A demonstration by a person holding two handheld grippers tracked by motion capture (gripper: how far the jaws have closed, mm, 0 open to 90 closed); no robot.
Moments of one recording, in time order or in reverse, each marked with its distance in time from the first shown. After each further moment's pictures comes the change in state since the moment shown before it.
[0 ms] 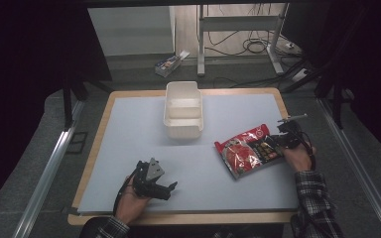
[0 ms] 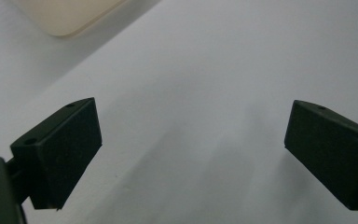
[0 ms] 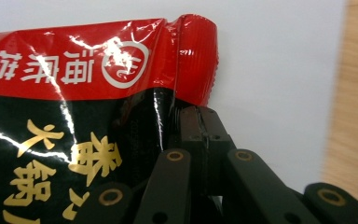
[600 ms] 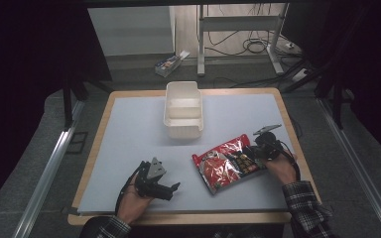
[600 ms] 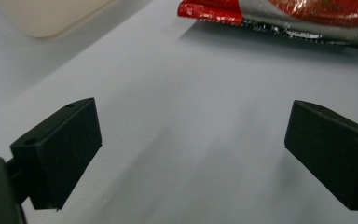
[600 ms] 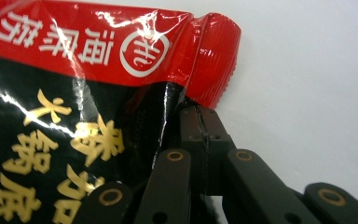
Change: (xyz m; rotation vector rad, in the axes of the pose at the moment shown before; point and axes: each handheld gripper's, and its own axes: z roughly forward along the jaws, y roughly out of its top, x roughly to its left) left arm -0.003 0.005 0.002 -0.001 -0.060 -0.026; right arm 0.082 -0.006 -0.005 0.034 0.081 -0.215
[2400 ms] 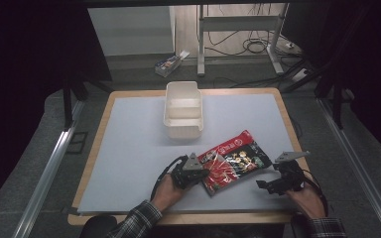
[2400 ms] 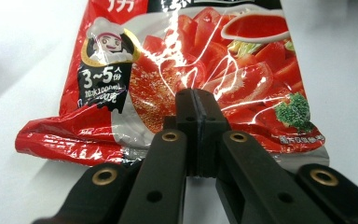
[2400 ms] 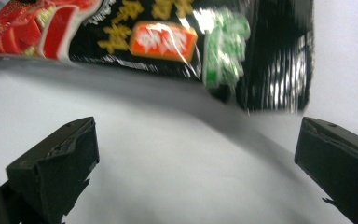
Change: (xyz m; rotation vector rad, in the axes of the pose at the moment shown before) left arm -0.037 0.054 0.072 -0.050 -0.251 0.096; right arm 0.009 -0.086 -0.053 -0.087 0.201 0.013
